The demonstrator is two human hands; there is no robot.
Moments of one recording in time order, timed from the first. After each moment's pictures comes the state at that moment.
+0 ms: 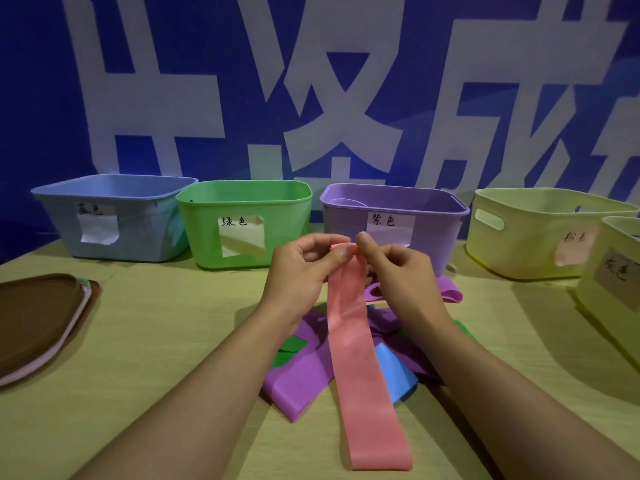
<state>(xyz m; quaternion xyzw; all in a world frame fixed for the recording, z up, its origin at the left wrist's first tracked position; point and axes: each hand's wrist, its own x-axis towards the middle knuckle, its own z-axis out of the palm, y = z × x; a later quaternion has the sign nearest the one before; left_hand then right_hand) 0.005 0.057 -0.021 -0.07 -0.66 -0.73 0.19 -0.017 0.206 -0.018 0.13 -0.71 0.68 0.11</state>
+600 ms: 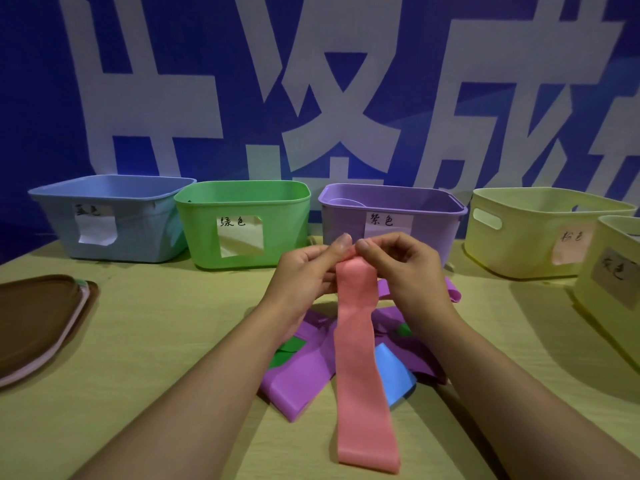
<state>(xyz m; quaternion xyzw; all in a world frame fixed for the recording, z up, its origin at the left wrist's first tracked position) 0.008 0.061 -0.018 -0.04 -0.63 -0.77 0.08 -0.024 0.214 -0.020 0.19 -0.68 0.70 0.13</state>
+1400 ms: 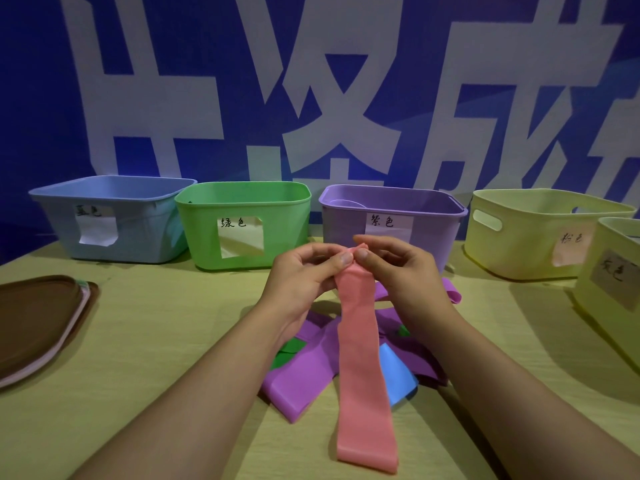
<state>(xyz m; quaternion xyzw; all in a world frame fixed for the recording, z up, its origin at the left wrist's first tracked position) 0.005 0.058 -0.021 -0.04 -0.58 -0.80 0.11 -0.023 0.215 -0.021 0.20 -0.65 0.73 0.07</state>
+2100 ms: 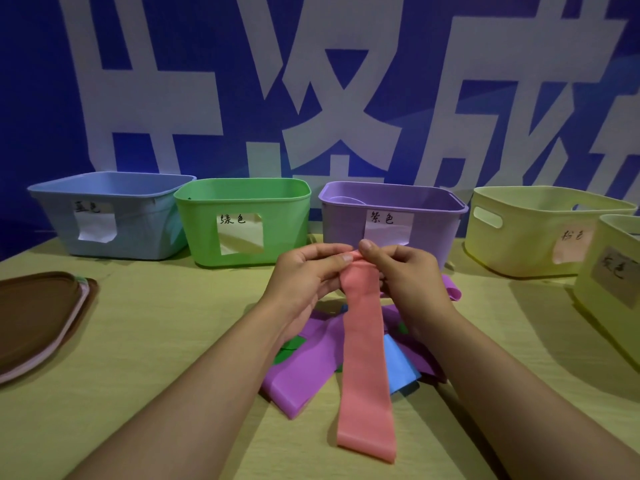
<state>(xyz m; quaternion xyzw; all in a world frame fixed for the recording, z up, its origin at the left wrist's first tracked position) 0.011 0.063 -0.017 -0.01 -0.57 -0.82 0.07 -0.021 0.213 -0.020 0.12 -0.67 0.73 0.06</state>
